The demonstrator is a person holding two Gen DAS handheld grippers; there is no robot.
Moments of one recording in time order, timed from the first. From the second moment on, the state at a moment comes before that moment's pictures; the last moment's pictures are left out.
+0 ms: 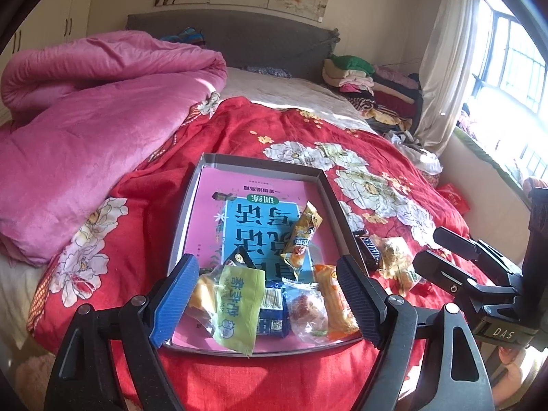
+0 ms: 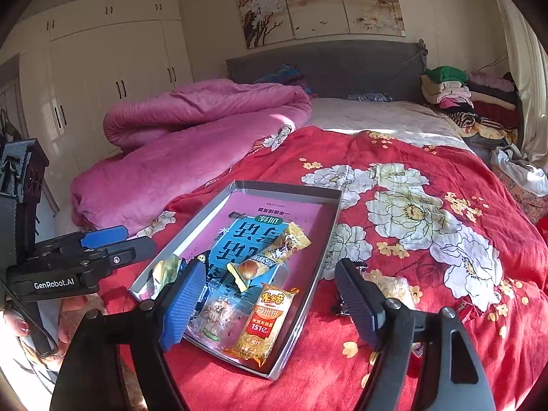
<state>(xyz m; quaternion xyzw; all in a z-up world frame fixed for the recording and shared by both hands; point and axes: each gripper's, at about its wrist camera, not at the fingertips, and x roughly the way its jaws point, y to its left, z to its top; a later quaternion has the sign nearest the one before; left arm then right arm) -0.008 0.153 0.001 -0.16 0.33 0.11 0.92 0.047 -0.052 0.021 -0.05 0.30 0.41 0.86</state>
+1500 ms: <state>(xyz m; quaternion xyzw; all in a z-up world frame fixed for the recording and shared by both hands) 0.010 0.073 0.012 -0.12 0.38 0.07 0.91 0.046 -0.136 0.044 -0.01 0.25 0.37 0.89</state>
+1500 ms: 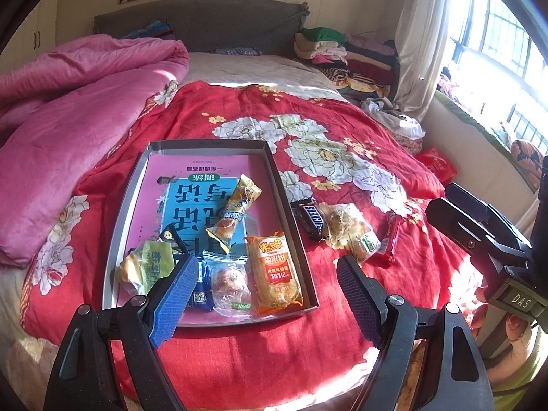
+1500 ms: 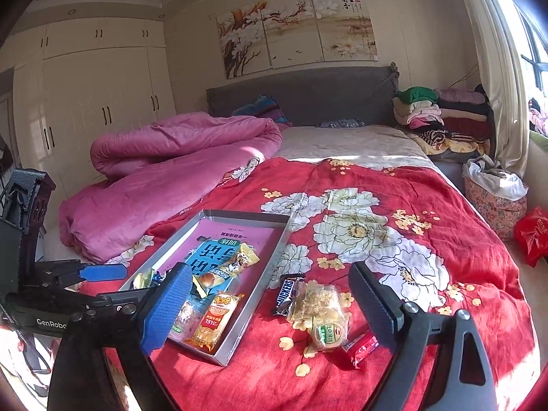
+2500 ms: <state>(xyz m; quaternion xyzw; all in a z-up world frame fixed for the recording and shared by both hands) 0.039 0.031 0.002 -0.10 0.41 0.03 0.91 0.062 -0.185 0.036 0.01 0.27 0.32 0.91</state>
